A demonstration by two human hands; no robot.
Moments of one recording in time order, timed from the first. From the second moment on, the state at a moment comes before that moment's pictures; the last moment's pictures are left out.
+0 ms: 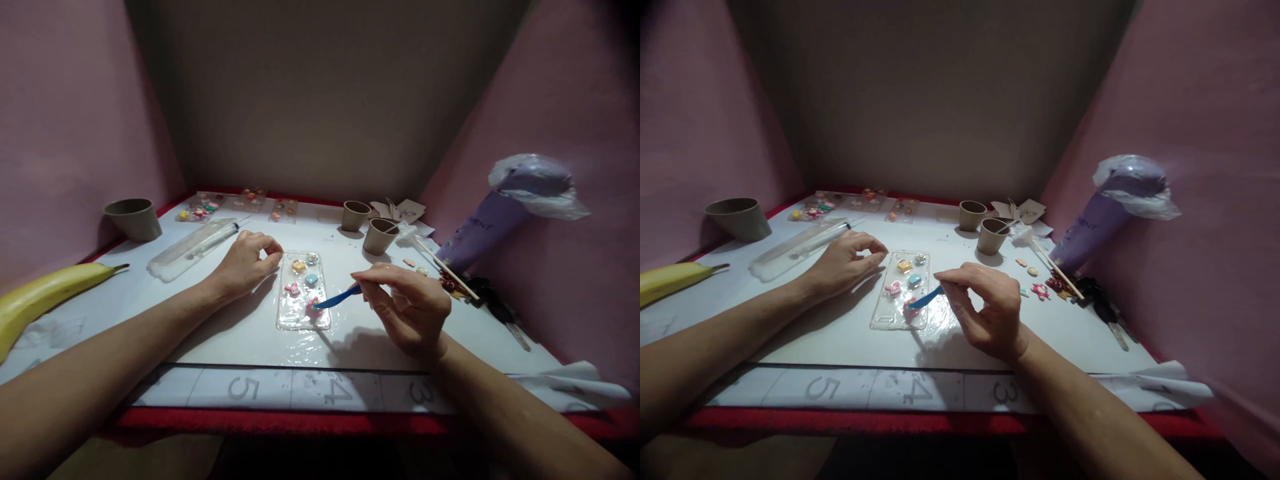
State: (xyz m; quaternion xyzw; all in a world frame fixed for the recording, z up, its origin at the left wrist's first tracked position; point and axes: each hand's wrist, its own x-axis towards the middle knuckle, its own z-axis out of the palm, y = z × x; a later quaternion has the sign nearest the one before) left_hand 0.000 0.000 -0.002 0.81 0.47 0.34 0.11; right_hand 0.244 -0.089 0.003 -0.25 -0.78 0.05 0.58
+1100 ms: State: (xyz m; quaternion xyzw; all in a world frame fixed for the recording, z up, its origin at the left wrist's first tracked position) left_hand -0.002 0.002 -0.002 0.78 0.48 0.37 0.13; right_hand 0.245 -0.085 -0.003 -0.32 -0.71 0.11 0.62
